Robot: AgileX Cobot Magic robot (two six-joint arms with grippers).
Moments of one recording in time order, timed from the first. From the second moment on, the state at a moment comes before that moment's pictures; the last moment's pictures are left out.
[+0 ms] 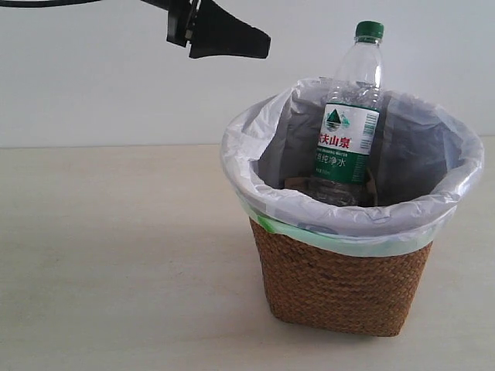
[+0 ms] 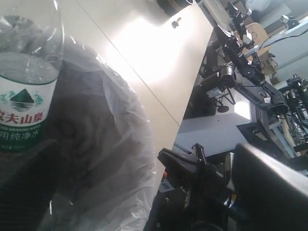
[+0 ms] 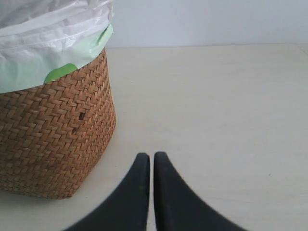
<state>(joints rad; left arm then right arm) -0.39 1.81 -1.79 -1.13 1.21 0.49 0.08 0.00 0.00 0.00 0.35 0.03</state>
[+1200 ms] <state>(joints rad) -0.39 1.44 -1.58 -0.77 1.17 0.49 0.08 0.00 0.00 0.00 0.35 0.03</state>
